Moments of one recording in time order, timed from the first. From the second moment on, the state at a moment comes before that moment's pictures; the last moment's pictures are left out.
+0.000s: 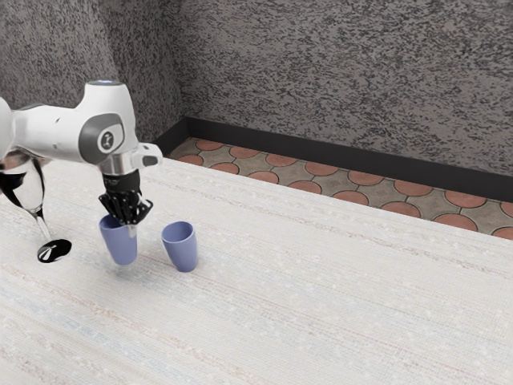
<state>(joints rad) 0.09 0.14 0.08 -2.00 0.04 2.00 0.07</state>
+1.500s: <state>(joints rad) -0.06 0.22 -0.01 -1.71 0.12 1.81 0.01</state>
